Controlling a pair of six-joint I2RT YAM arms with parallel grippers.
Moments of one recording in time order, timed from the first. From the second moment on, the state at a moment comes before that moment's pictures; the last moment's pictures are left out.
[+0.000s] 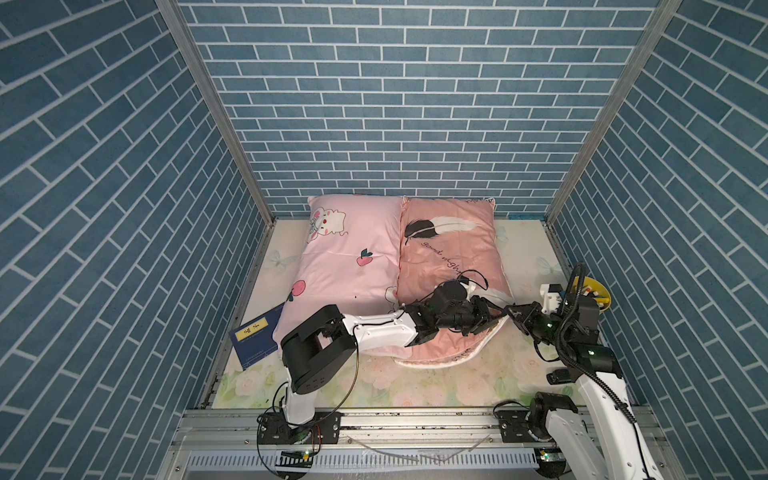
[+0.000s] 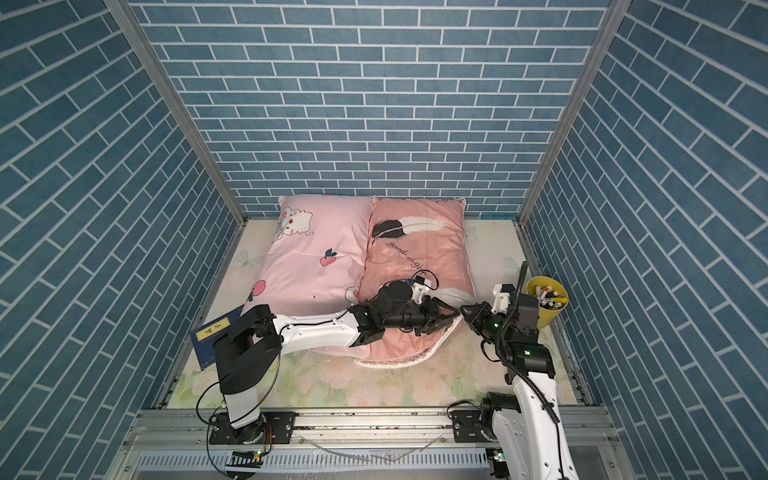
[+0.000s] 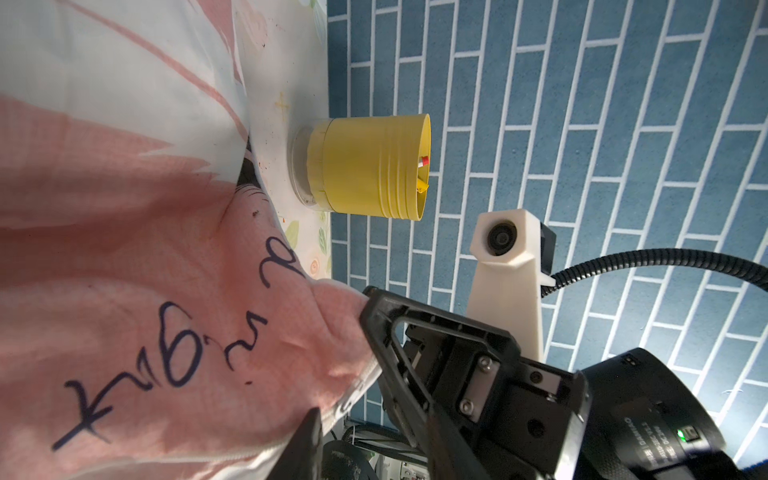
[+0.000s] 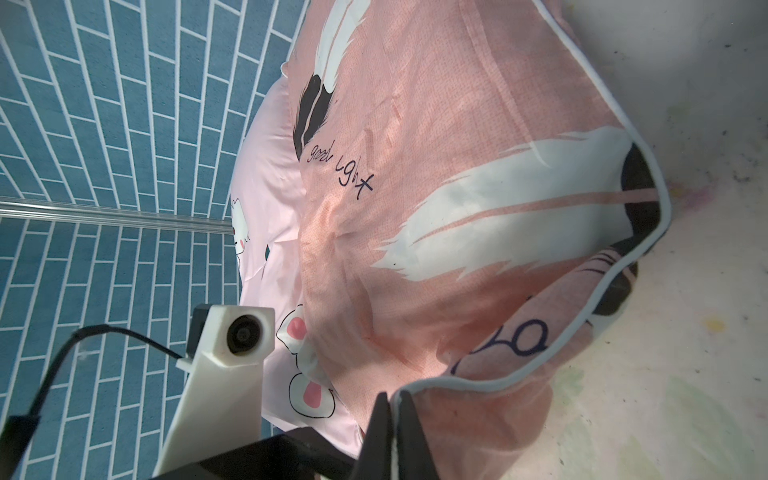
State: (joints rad) left arm -1.07 1.88 1.20 0.41 0.35 -1.47; right arm -0.04 0.66 0.55 -0.53 -0.60 0.81
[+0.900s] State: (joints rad) left arm -1.07 1.92 1.11 0.54 0.34 -1.56; right arm 0.00 0.61 0.45 -0.40 -0.57 0.98
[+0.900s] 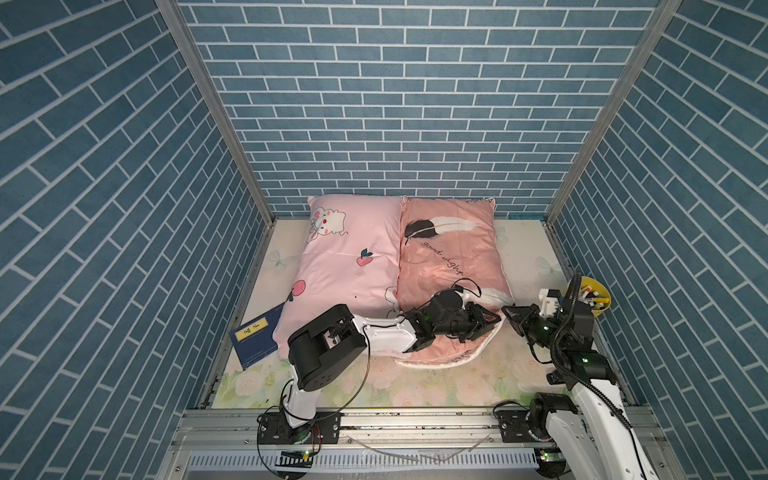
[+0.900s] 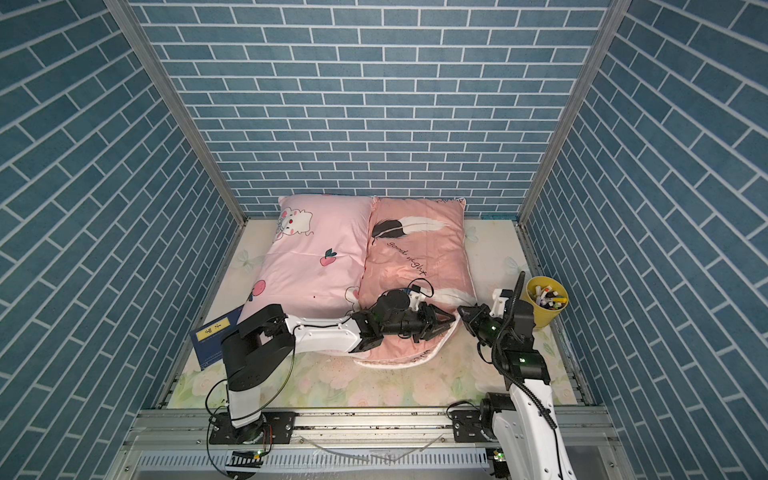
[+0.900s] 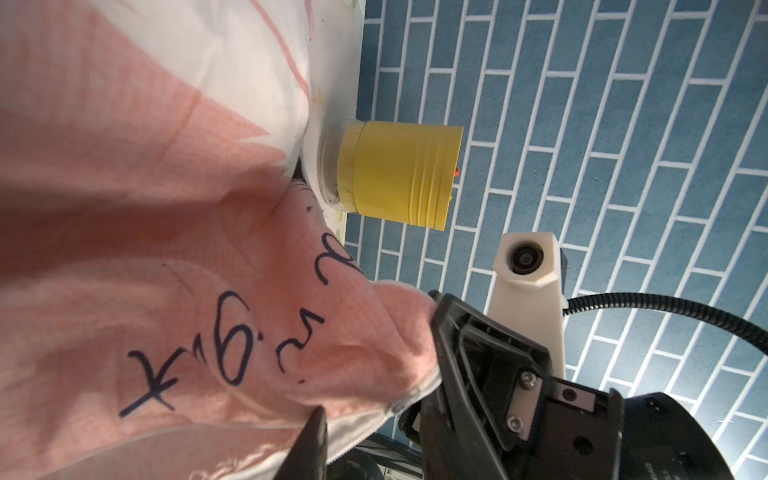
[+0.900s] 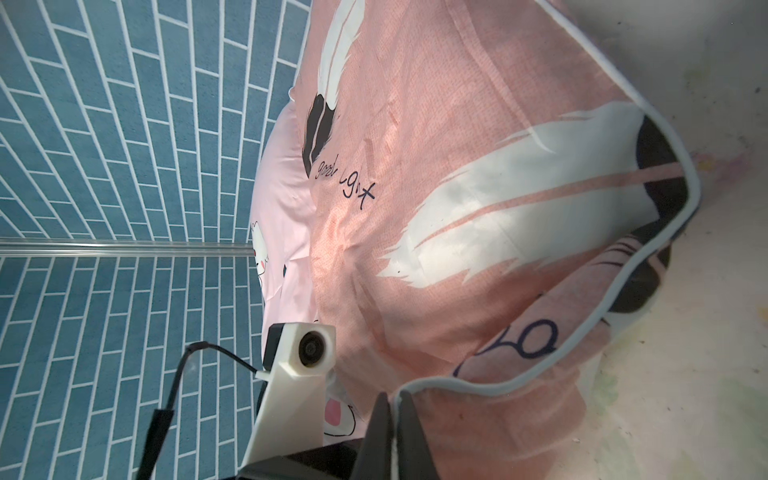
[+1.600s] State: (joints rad) left arm -1.09 1.93 1.10 0.61 0.30 -1.61; right arm 0.07 0.55 0.33 -0.25 -0.50 1.18
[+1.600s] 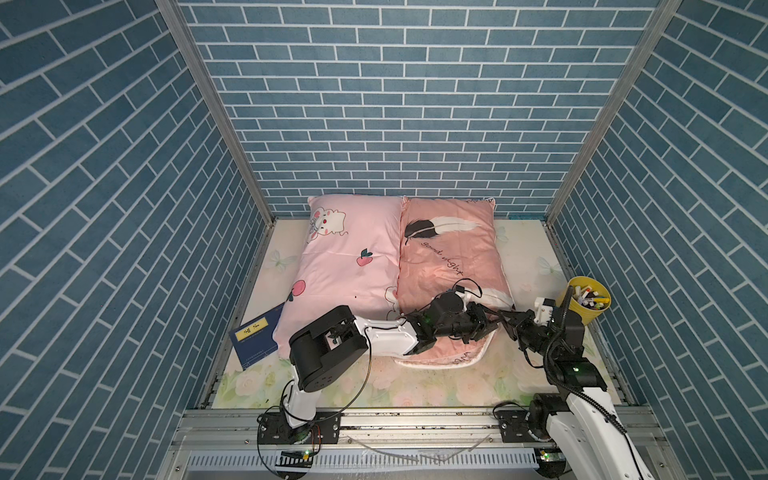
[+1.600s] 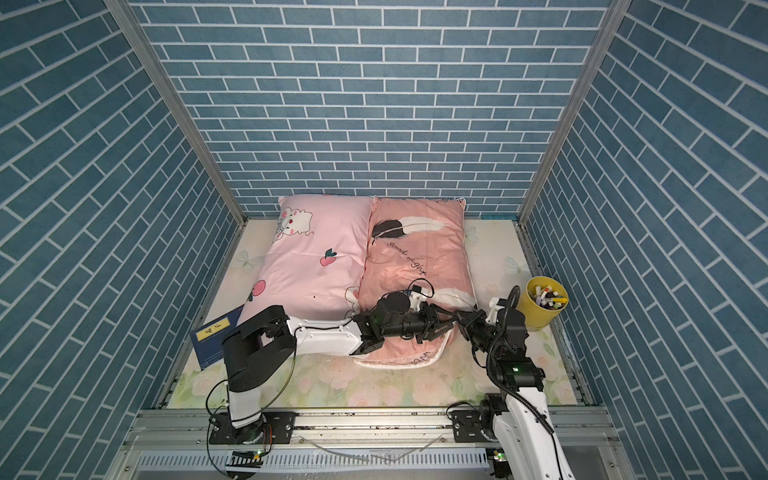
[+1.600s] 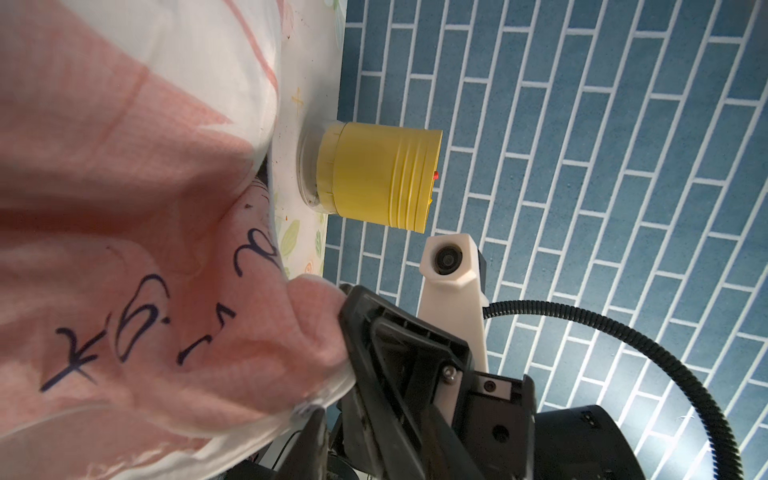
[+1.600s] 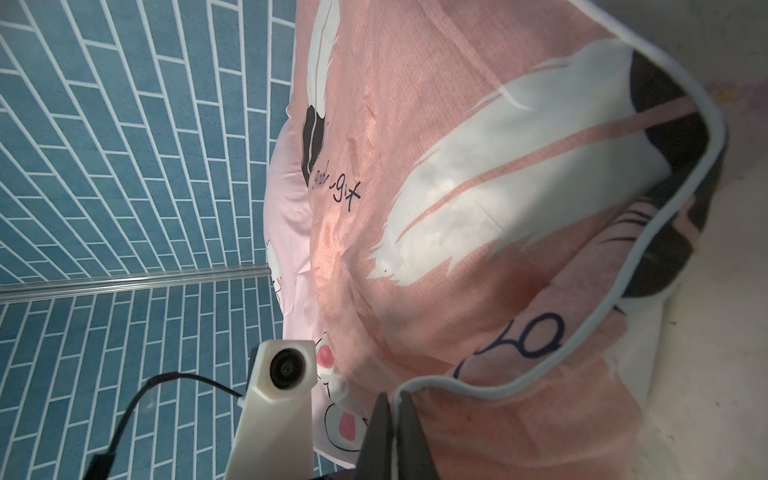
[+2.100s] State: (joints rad) left arm -1.09 1.94 1.07 0.64 0.28 -1.63; right arm 0.07 0.55 0.32 -0.35 -0.51 1.17
